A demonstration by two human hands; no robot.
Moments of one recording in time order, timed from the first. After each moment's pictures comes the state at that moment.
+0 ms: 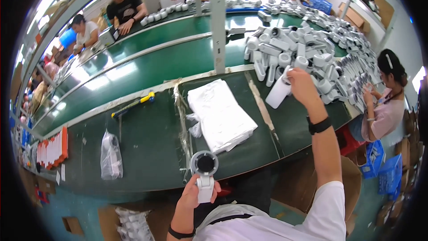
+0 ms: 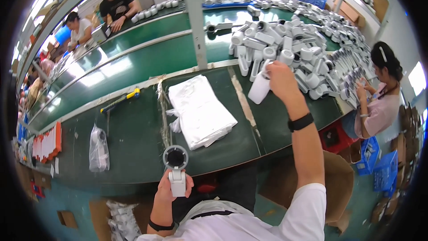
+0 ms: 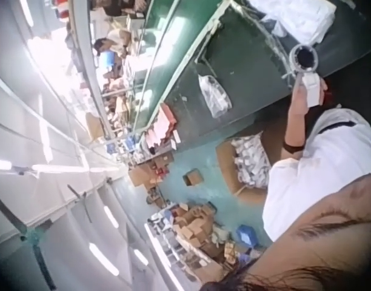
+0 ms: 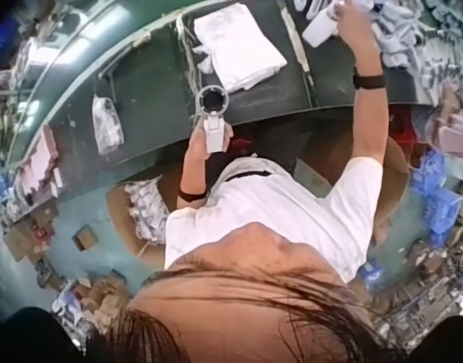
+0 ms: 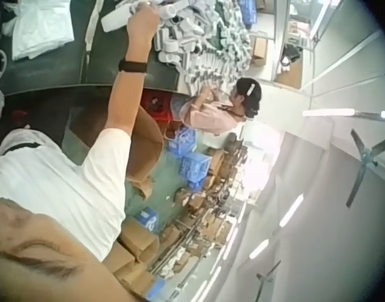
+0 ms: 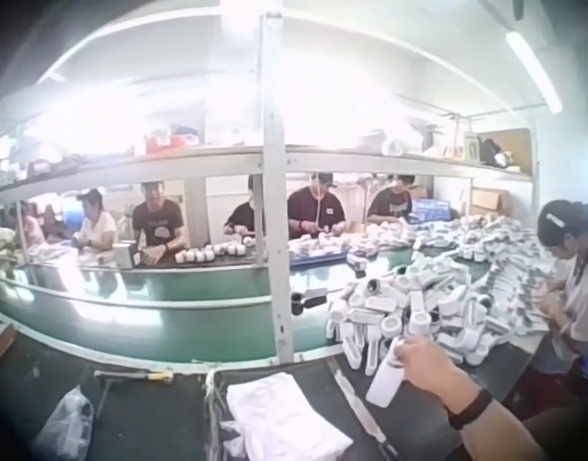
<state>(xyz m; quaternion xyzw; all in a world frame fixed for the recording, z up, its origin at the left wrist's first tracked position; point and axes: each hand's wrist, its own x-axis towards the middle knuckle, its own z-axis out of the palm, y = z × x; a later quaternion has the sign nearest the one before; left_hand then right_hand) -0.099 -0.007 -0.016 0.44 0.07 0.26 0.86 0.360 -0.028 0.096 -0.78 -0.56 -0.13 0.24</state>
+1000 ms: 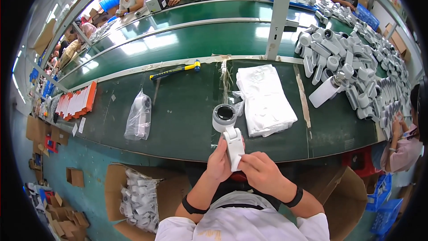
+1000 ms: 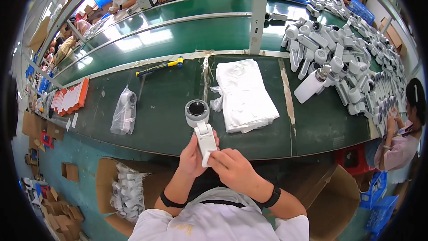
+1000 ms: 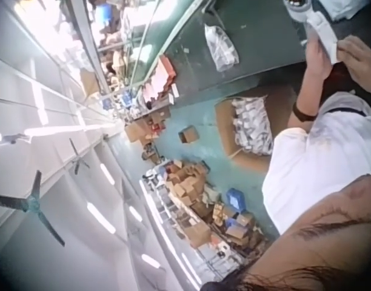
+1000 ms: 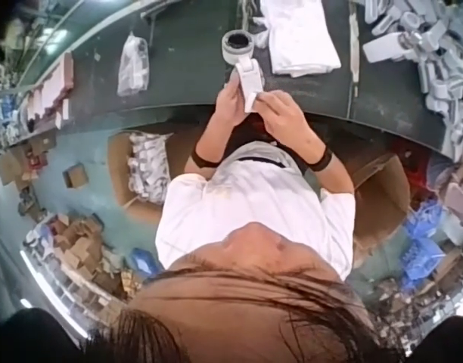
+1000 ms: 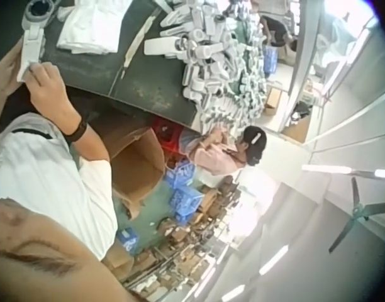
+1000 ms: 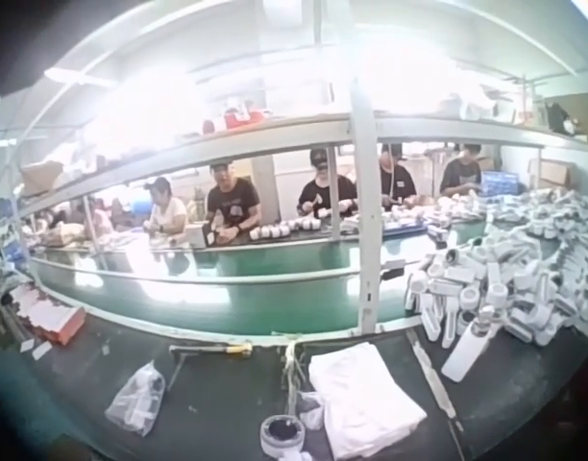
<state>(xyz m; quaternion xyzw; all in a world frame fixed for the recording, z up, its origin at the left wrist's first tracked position) -0.074 0.009 -0.009 0.24 0.05 0.36 0.90 0.070 -0.080 0.047 -0.49 -0.77 0.04 0.39</state>
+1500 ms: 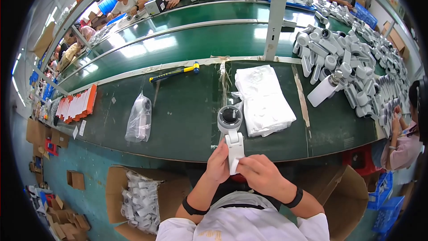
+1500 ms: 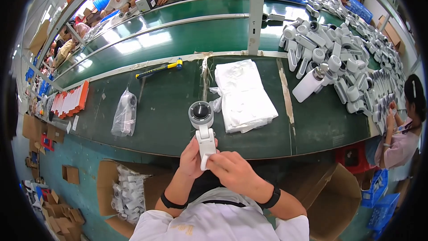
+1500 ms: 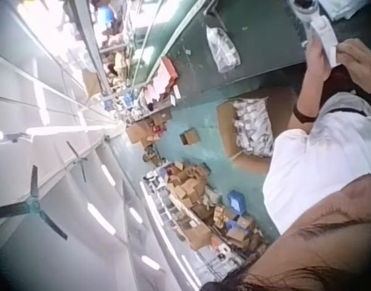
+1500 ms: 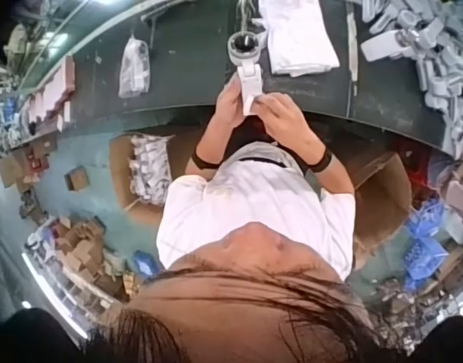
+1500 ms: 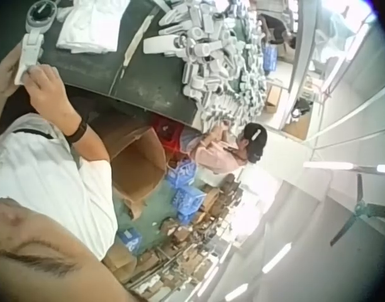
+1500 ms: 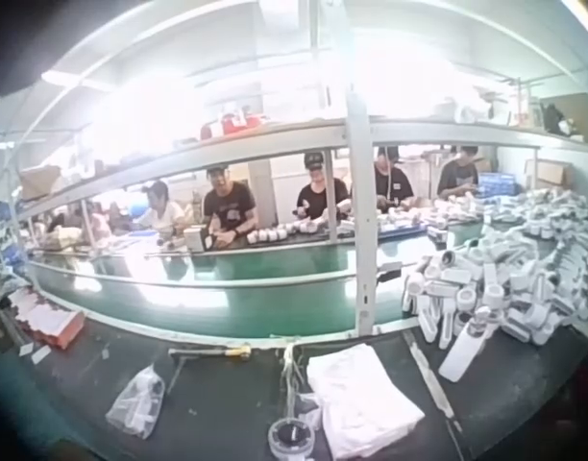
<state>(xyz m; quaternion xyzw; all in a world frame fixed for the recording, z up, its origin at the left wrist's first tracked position) -0.083 0.002 -0.004 0.28 0.09 0.35 0.89 0.065 -0.087 0.054 -0.48 -0.78 0.03 0.40</state>
